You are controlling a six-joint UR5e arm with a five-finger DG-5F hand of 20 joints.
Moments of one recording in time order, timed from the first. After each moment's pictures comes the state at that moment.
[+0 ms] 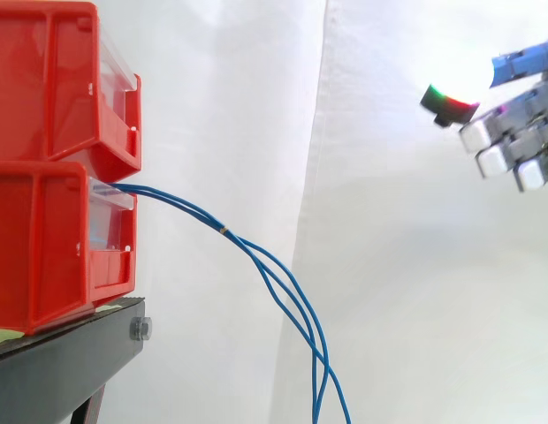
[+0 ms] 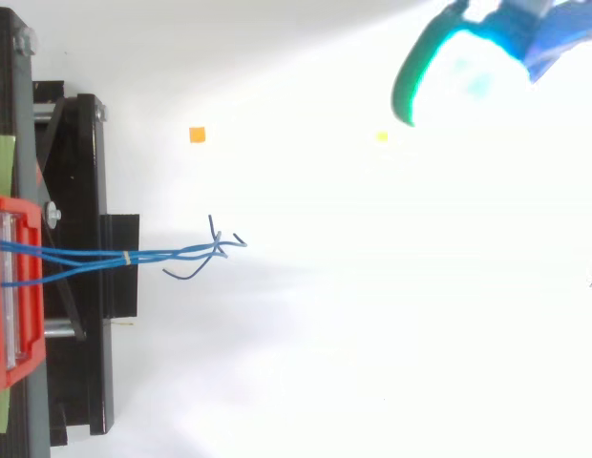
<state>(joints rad) 0.06 -1.82 -1.53 -2.99 -1.35 -0.25</state>
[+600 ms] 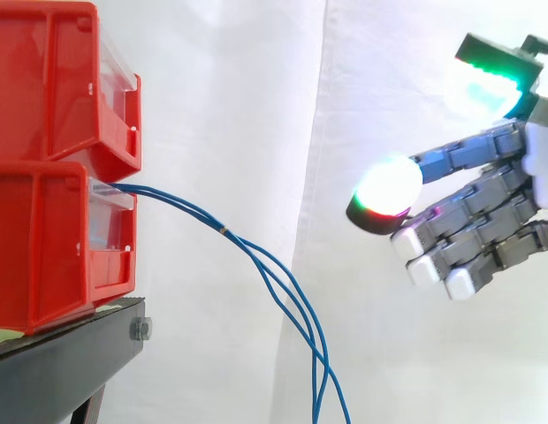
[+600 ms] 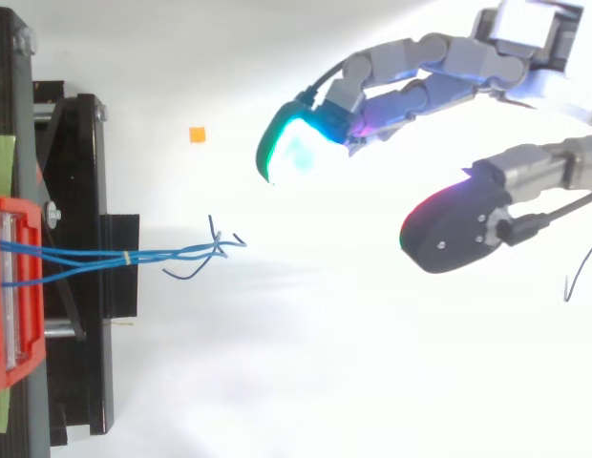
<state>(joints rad) 0.11 -1.99 -1.49 -2.88 -1.27 -0.25</state>
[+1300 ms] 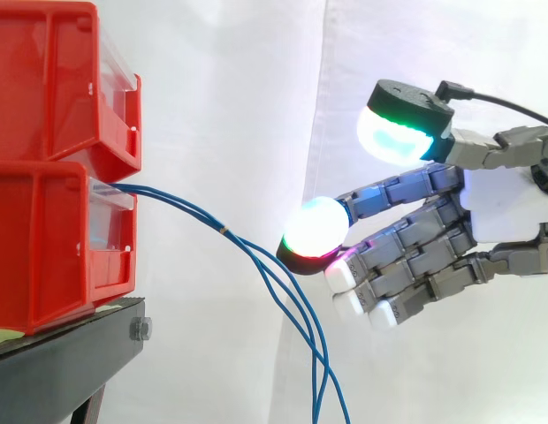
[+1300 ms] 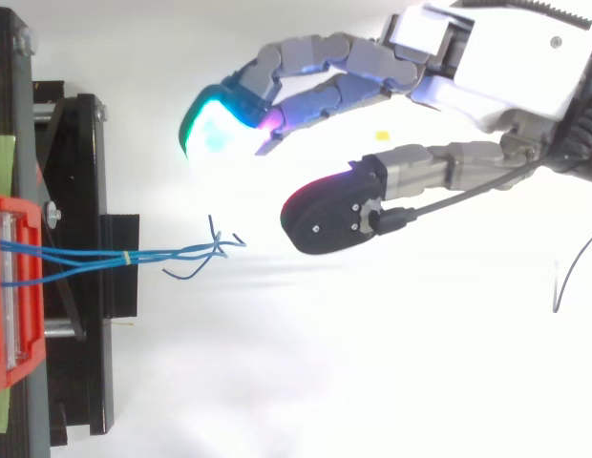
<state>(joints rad) 0.13 -2.11 -1.38 -2.82 -1.16 -0.28</state>
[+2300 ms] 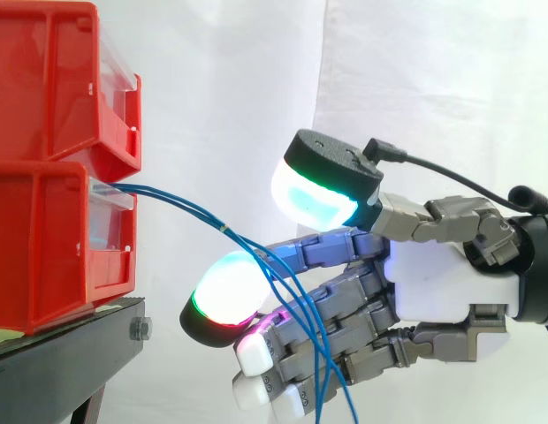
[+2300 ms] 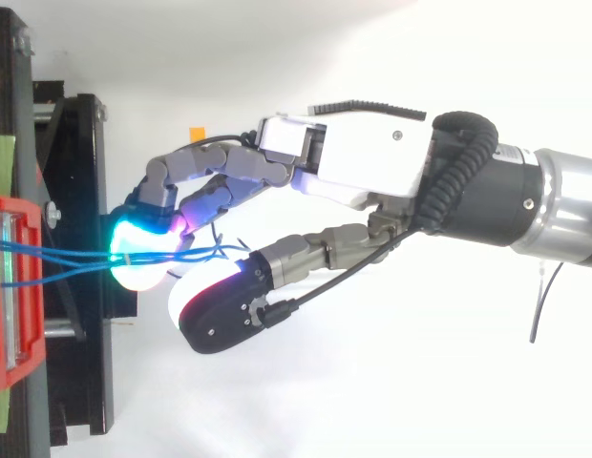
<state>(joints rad) 0.14 -2.30 -1.25 -2.72 -1.29 -0.22</state>
